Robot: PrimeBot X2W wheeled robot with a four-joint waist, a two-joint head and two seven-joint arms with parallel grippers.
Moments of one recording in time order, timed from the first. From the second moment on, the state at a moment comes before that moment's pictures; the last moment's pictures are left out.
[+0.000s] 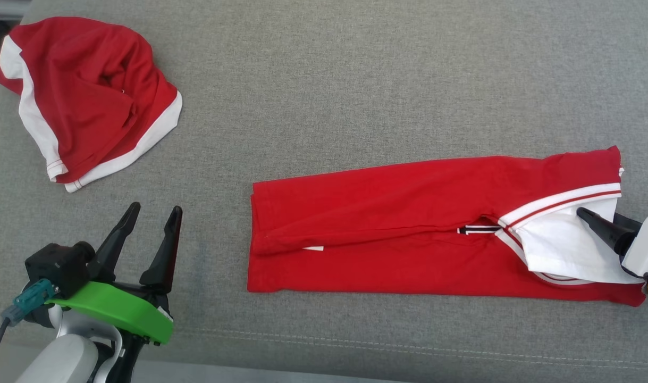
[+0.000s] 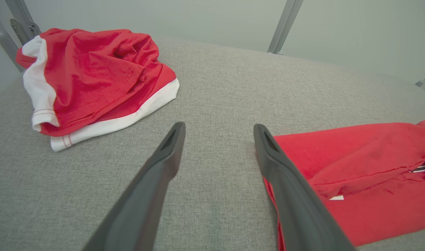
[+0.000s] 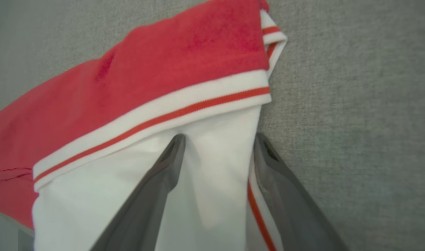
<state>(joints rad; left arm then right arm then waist) -0.19 0.49 -0.53 -0.01 -0.84 0.12 -0.23 -0.35 -0.83 0.75 0.31 1.33 -0.04 0.18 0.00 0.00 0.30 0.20</state>
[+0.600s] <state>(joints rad) -0.18 0.45 -0.52 -0.03 -0.79 0.12 -0.24 -0.41 -0.79 0.76 0.35 1.42 0.06 0.32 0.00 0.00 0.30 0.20</state>
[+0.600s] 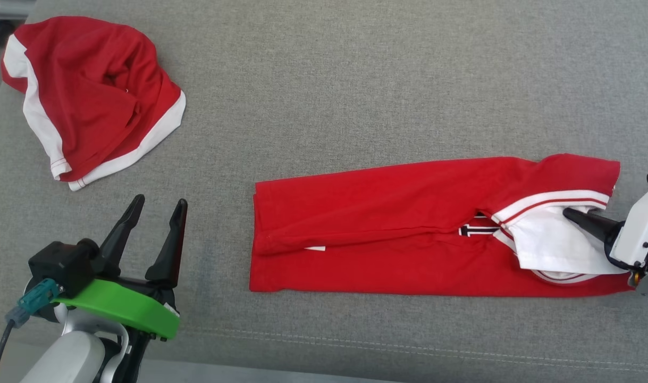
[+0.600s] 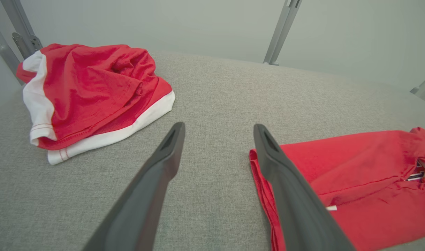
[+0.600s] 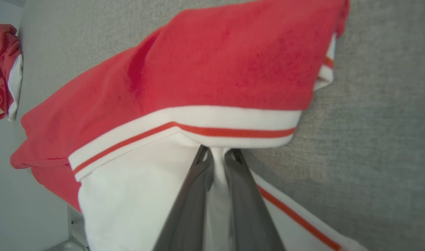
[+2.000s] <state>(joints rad) -0.20 0.41 -0.53 -0.04 -0.77 0.11 -0.24 -0.59 -0.89 0.86 -0.08 1.17 0.10 0.46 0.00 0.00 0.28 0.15</state>
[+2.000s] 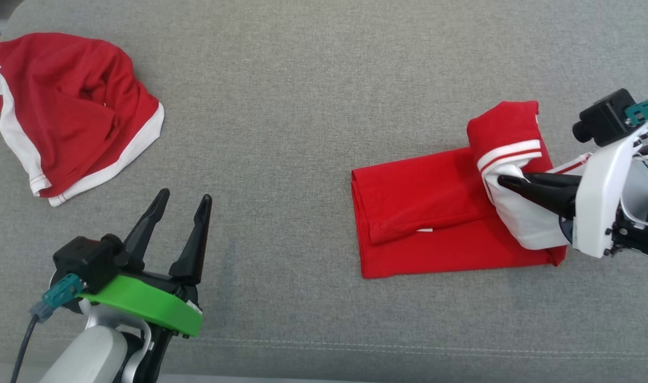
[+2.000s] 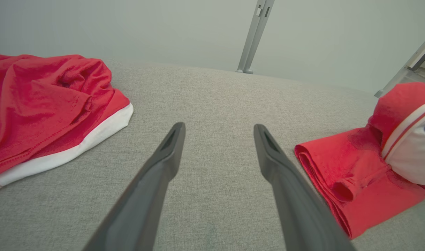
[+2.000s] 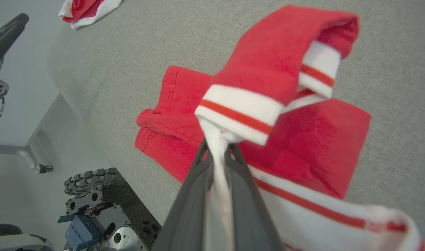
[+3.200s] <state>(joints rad) -0.23 0.37 -0.49 0.03 -0.75 0.09 -0.23 -0.66 -0.45 0.94 -0.05 1.06 -0.02 0.38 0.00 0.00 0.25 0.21</state>
